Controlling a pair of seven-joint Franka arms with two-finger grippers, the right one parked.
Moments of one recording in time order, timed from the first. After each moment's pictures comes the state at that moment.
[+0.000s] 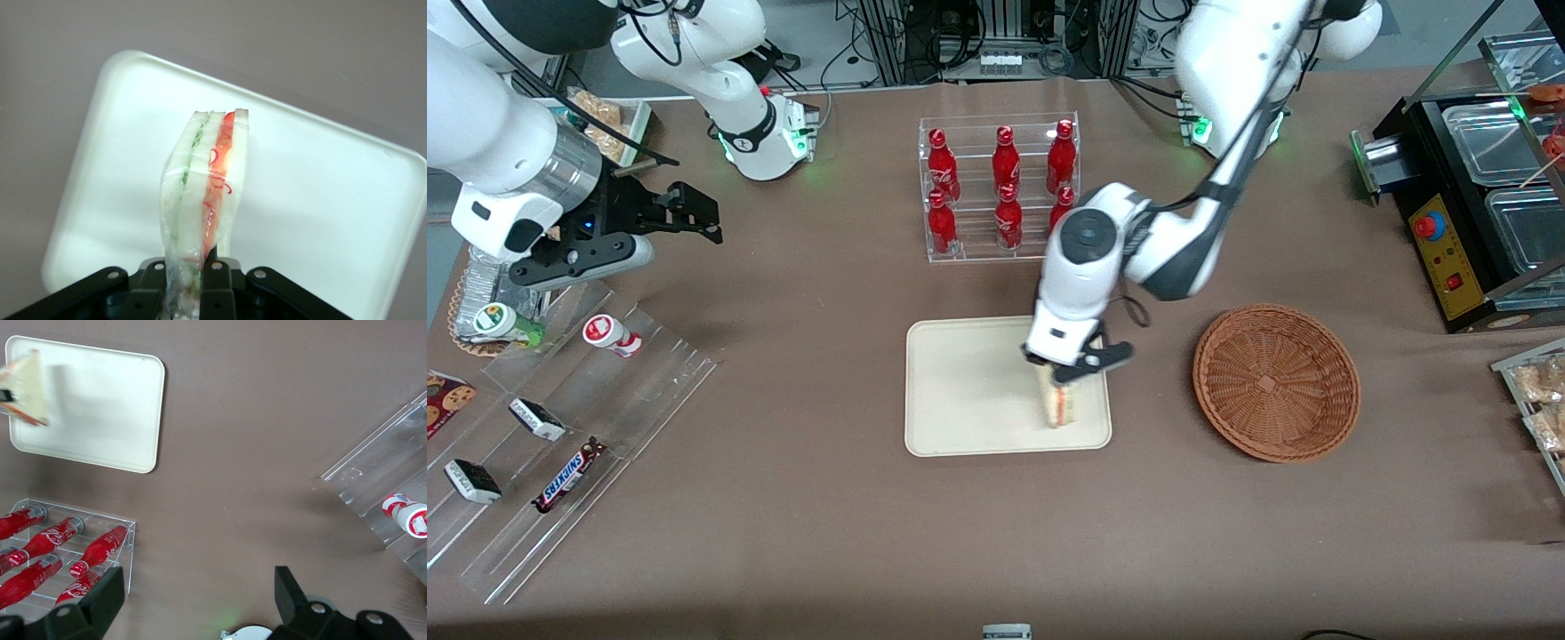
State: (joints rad) arm -0.72 0.56 0.00 -1.68 0.03 2.40 -1.08
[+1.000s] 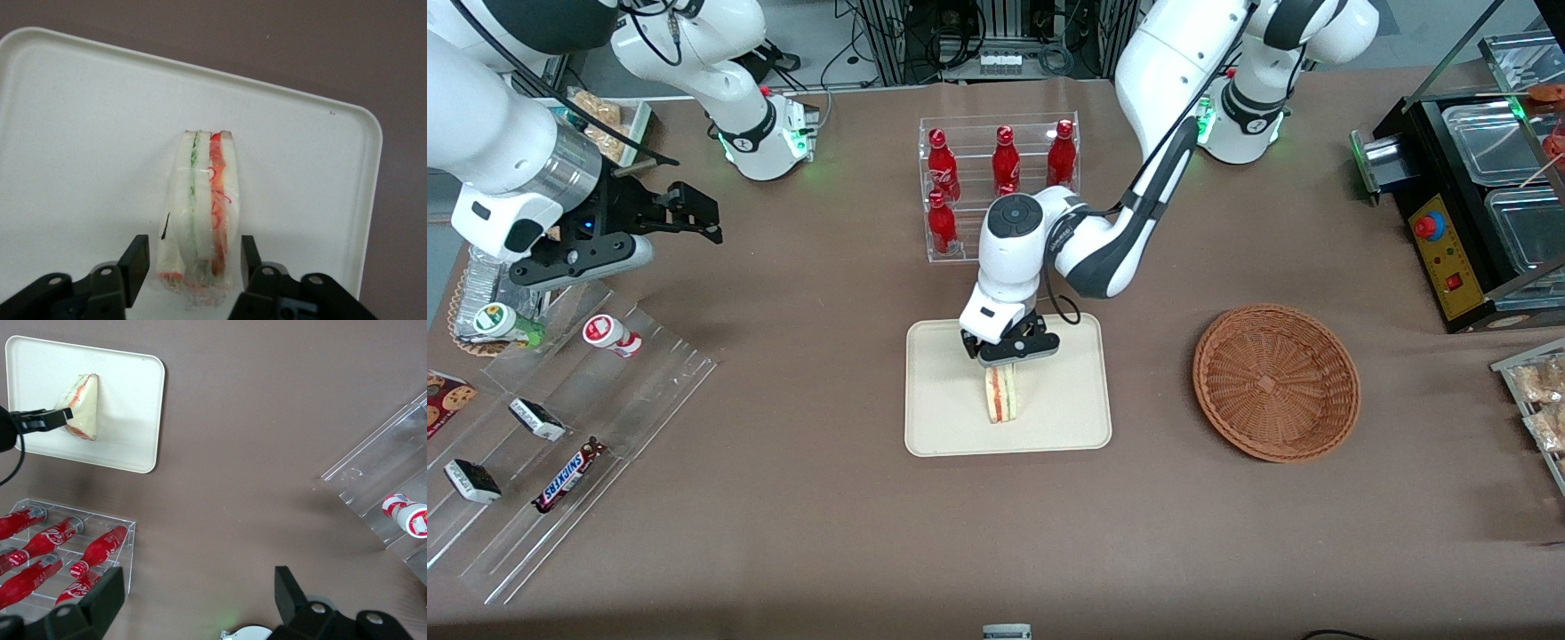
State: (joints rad) arm -0.81 0.64 0.02 -1.60 0.14 2.47 -1.14
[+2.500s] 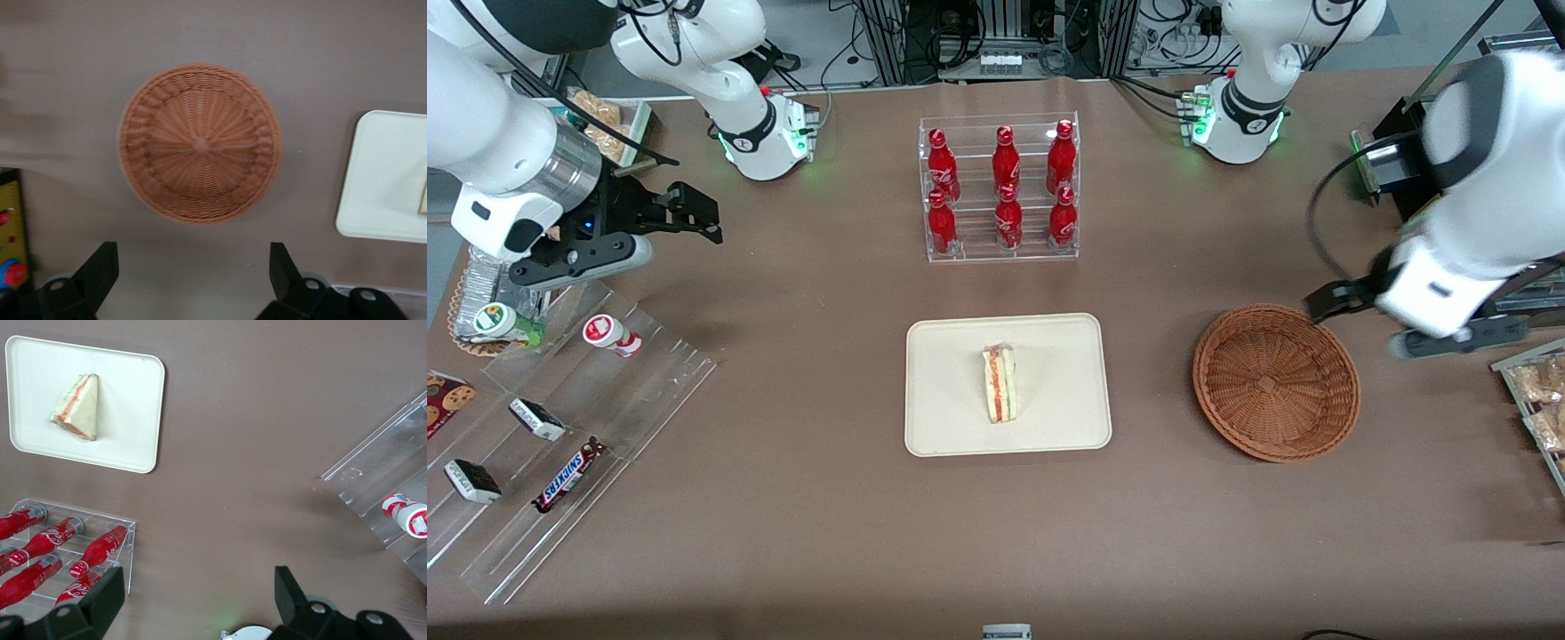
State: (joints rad) arm -0.10 0.07 0.04 -1.65 -0.01 1.65 -0.18
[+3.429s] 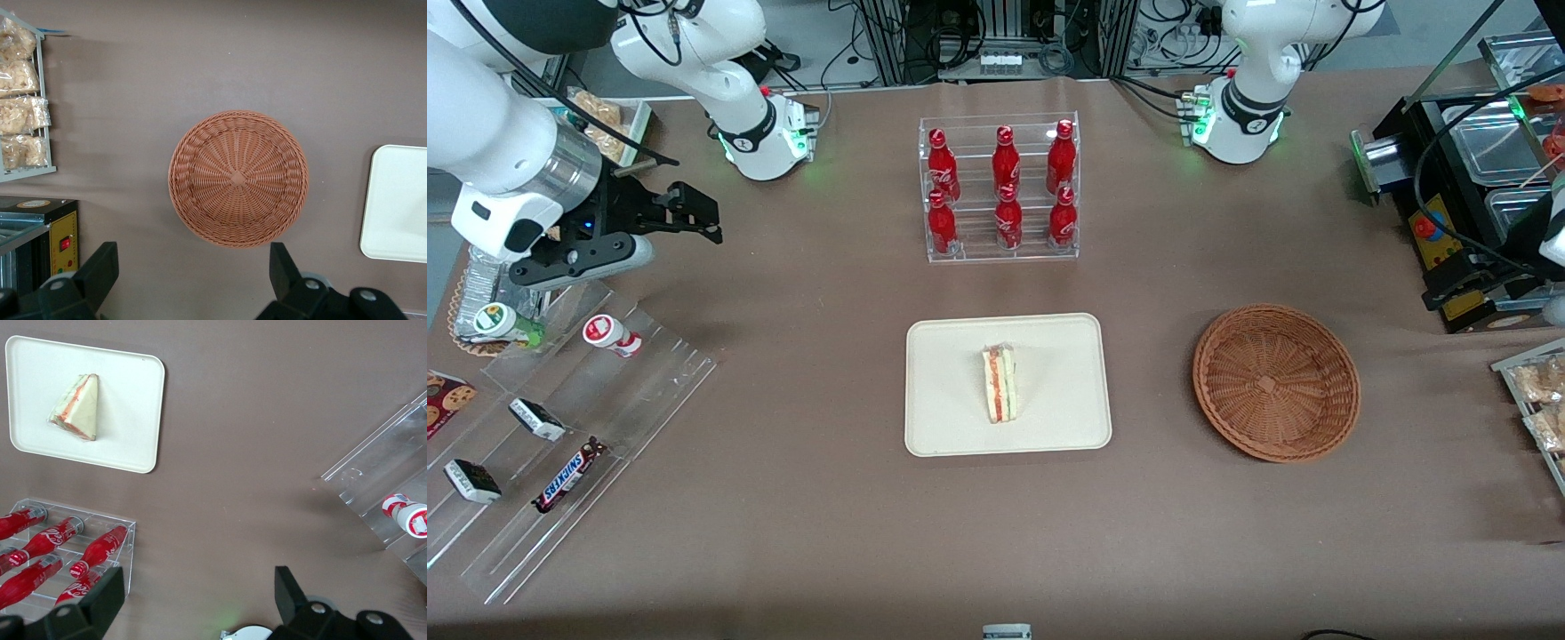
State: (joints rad) arm -0.02 0.06 0.03 -1.53 0.04 1.64 -0.10
